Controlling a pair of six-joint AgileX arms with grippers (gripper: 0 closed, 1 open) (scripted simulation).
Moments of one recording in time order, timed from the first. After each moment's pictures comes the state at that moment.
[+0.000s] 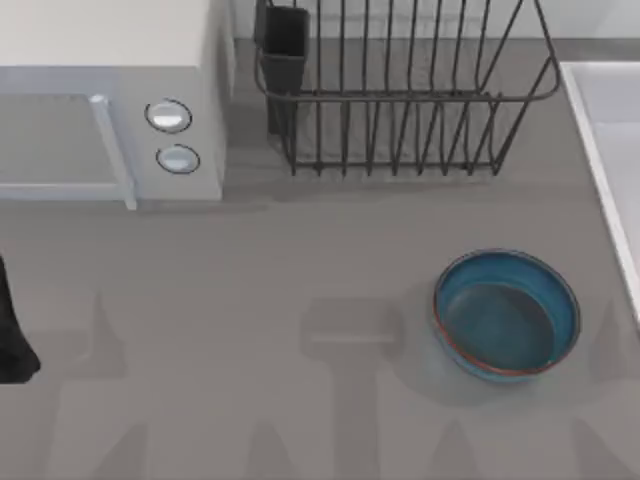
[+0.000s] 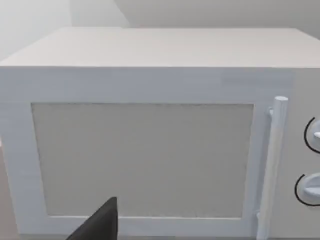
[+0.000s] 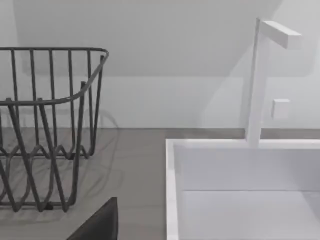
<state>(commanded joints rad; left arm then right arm) 0.00 0.00 0.00 0.00 0.00 0.00 0.00 0.00 0.00 0.00 0.00 0.00</state>
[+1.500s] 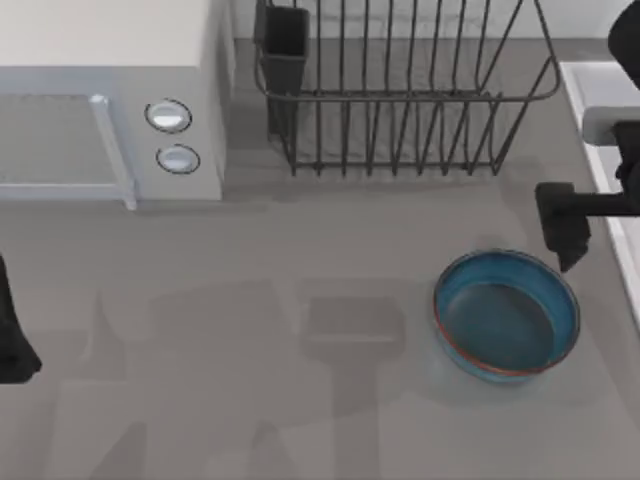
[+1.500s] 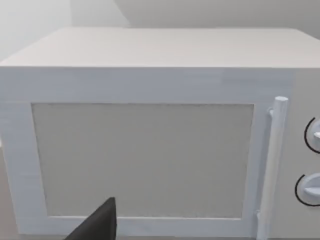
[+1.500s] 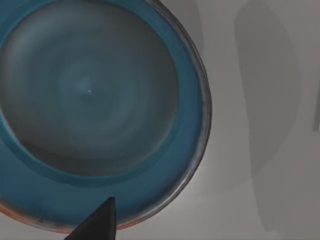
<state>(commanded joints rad) 0.00 0.00 0.00 0.00 0.00 0.00 0.28 1.69 1.33 -1.15 0.00 0.29</state>
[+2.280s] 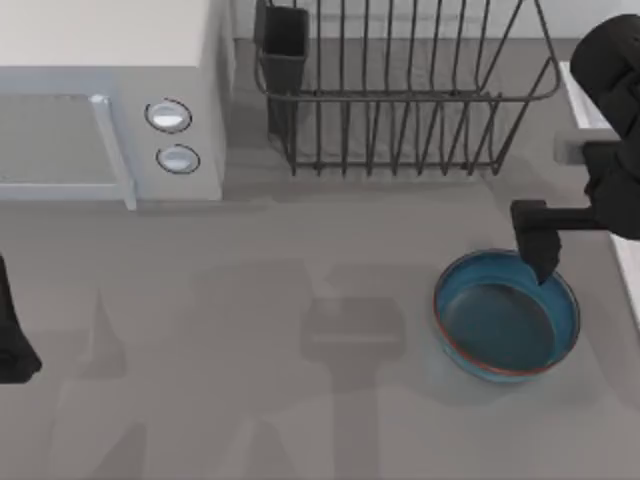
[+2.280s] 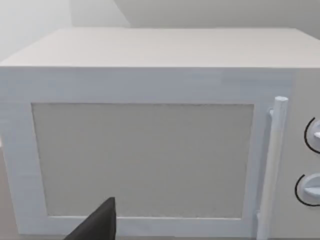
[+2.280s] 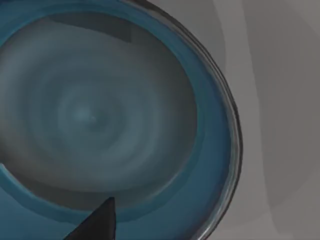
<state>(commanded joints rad) 0.00 0.00 0.00 0.00 0.00 0.00 0.30 1.80 1.32 -1.09 0.00 0.31</state>
